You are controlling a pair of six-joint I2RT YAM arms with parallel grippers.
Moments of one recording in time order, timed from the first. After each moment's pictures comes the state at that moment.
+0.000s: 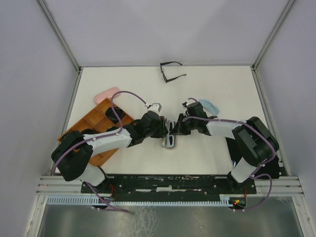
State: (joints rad) left arm -0.85 1.48 0.77 0.00 -0.13 -0.66; right arm 0.56 1.66 0.77 0.06 -0.41 0.76
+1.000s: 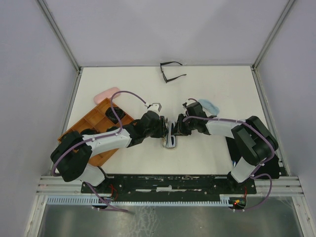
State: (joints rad) left arm -0.85 1.47 0.77 0.00 -0.13 -0.66; right arm 0.56 1.68 0.79 0.02 -0.38 0.75
